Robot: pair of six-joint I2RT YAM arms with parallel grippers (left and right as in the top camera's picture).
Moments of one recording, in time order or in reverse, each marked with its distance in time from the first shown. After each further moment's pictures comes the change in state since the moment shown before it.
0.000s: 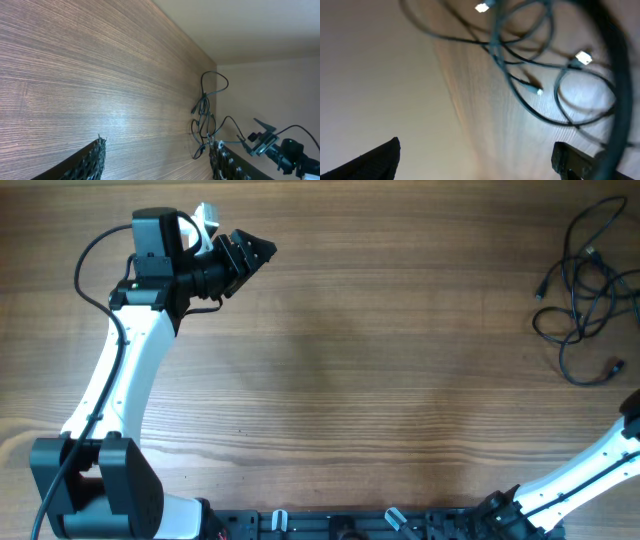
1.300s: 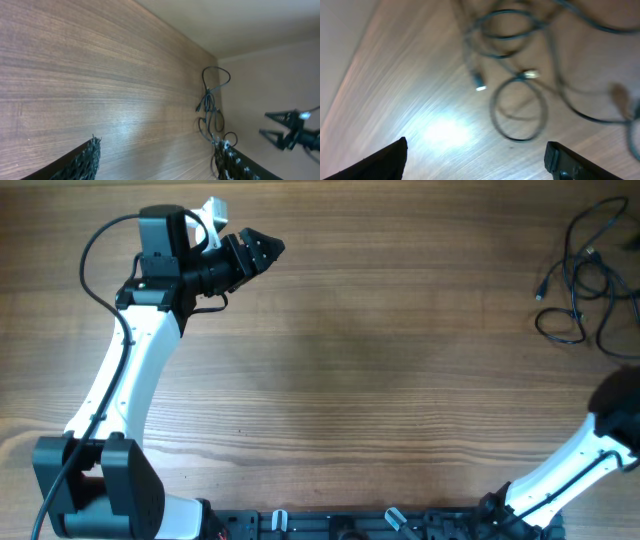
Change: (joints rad) left arm -0.028 0.000 0.000 0.047 -0.015 0.098; right arm 0.258 -0.144 0.069 -0.190 0.496 -0.505
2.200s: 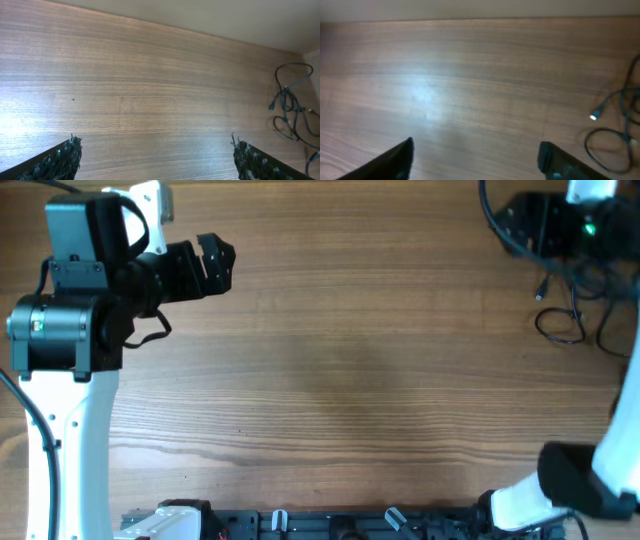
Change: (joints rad) left arm -0.001 -0.243 0.467 -0.787 -0.463 0.373; right arm 0.520 -0.446 0.001 -0.102 -0.048 -0.312
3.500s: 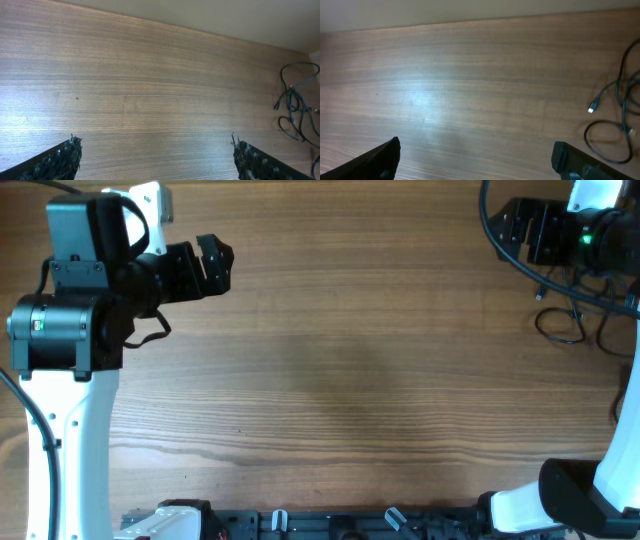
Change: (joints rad) left arm 0.000 0.000 0.000 -0.004 -0.013 0.004; right arm 0.024 -0.053 -0.101 0.078 0.053 0.073
